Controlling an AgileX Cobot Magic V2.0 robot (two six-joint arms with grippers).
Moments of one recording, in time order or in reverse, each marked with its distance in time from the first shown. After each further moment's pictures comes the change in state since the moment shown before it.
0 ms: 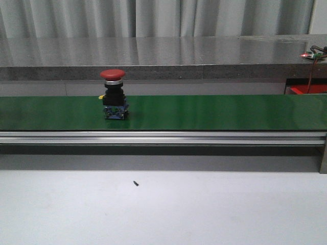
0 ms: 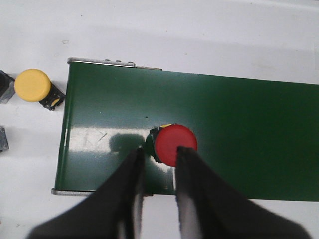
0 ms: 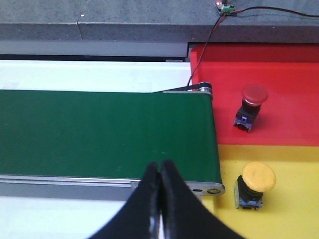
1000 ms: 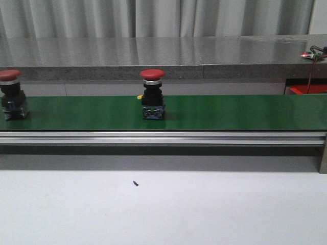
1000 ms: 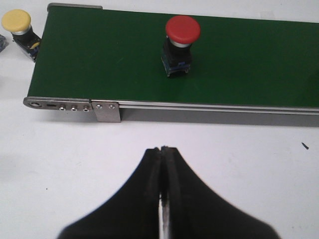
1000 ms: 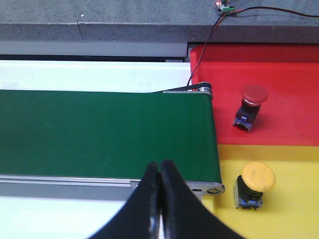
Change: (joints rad) left arm -0.086 -0.792 0.805 -0.020 -0.284 0.006; right arm 0.000 0.000 0.000 0.000 0.000 0.000
